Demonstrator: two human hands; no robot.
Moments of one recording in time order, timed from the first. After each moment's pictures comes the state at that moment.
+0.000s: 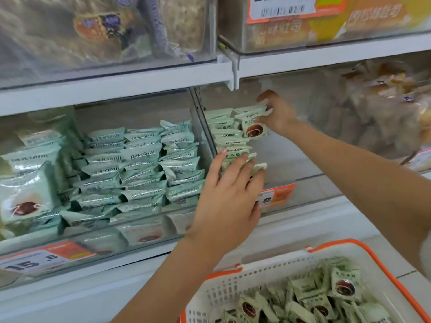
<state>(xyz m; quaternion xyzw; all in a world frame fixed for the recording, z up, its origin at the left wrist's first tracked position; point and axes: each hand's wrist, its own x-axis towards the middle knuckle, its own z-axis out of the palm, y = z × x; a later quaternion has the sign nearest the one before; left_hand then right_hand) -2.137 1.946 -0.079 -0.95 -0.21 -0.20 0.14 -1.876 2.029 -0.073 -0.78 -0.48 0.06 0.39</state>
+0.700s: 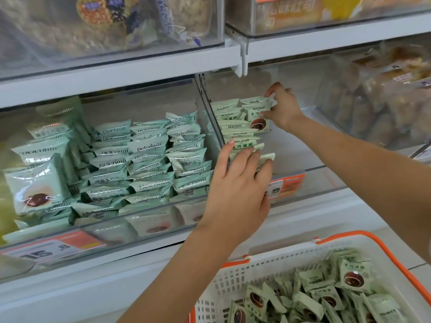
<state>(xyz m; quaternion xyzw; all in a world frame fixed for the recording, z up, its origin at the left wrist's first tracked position) -2.133 1.944 -0.080 -0.95 -0.22 -0.19 0.14 -1.882 2.032 -0.084 -0.80 -0.45 0.07 0.40</state>
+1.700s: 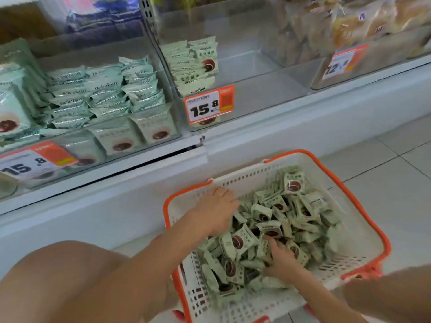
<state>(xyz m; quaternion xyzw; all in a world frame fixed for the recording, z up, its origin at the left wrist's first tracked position) -2.183 1.824 -0.200 -0.98 -0.07 0.18 0.02 -2.086 1.630 -0.361 -0.84 -0.30 0.44 0.05</state>
